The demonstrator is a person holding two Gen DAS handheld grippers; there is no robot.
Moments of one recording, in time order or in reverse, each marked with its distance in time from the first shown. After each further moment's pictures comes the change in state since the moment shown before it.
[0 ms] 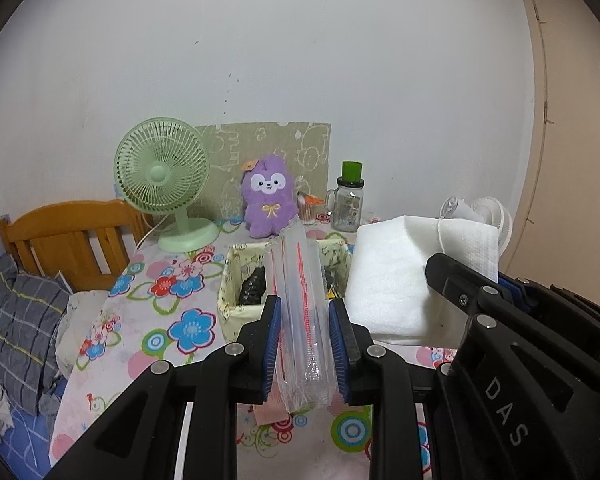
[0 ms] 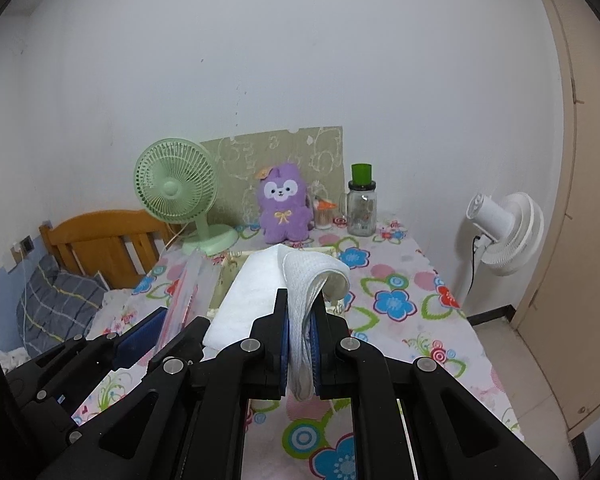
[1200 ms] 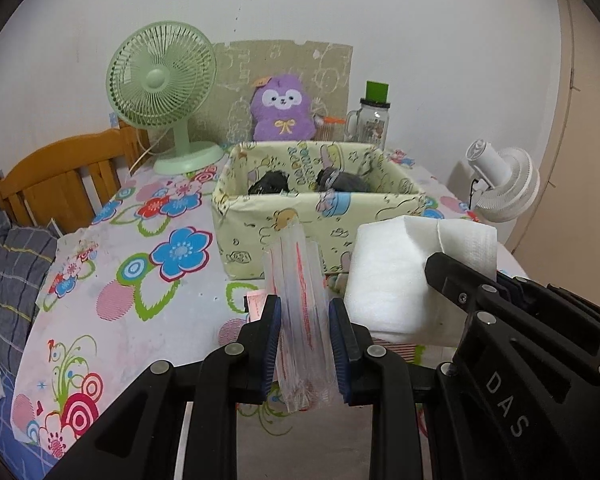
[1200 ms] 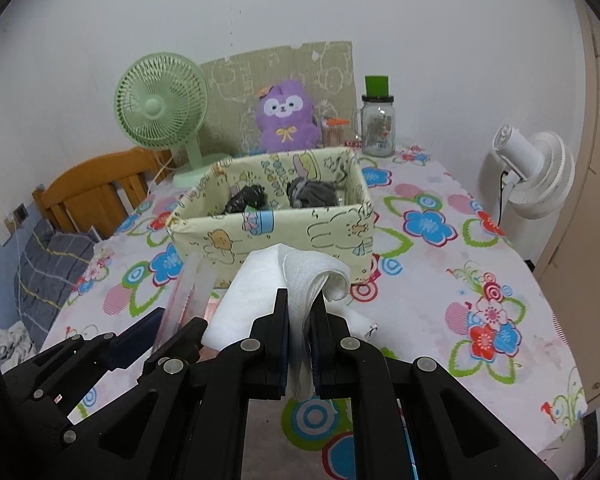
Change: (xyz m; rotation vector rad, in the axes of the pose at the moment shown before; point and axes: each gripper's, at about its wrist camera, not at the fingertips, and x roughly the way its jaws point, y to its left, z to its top) left arm 0.073 0.017 -0.073 -0.035 0.182 0.021; right arm 0.088 -0.001 -0.076 0.017 0.183 0.033
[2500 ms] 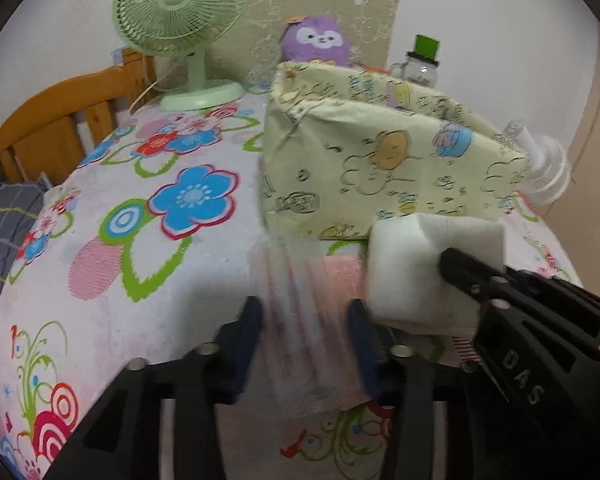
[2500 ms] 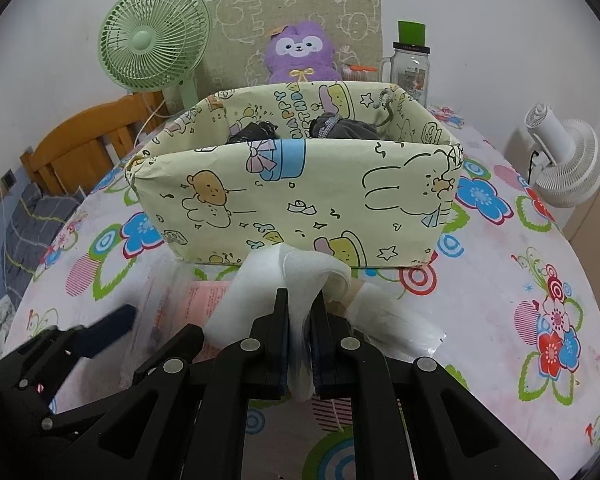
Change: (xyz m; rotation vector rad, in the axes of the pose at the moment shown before) left arm 0.081 0.057 -0.019 -0.079 0.157 -0.003; right arm 0.100 0.023 -0.011 -0.052 0.161 -0.010
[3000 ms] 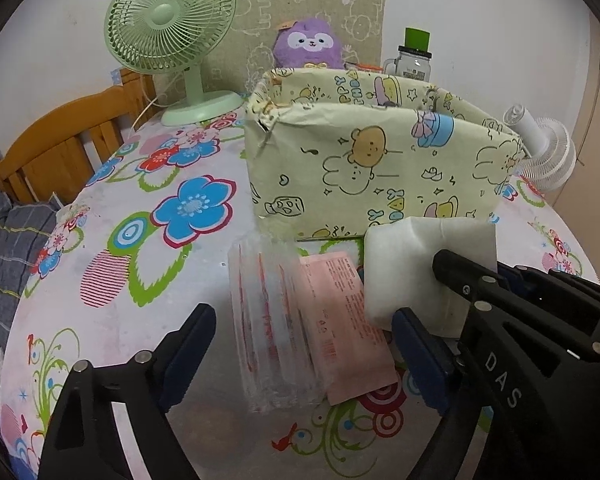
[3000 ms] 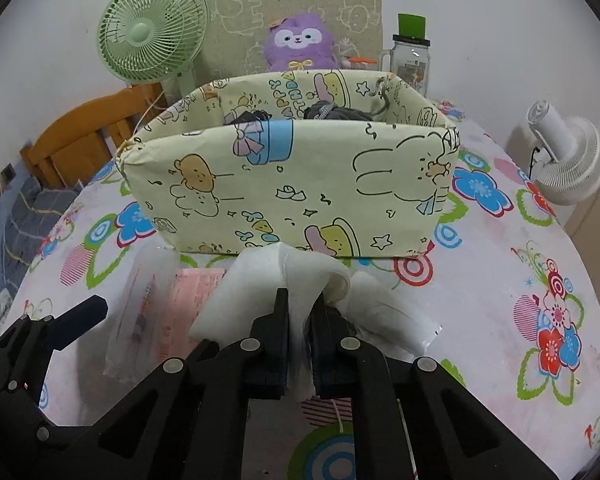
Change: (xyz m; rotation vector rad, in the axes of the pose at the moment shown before) left arm -0.007 -0.015 -0.002 0.070 -0.021 0.060; right arm 0.002 -0.007 -0.005 -0.006 0.015 0.009
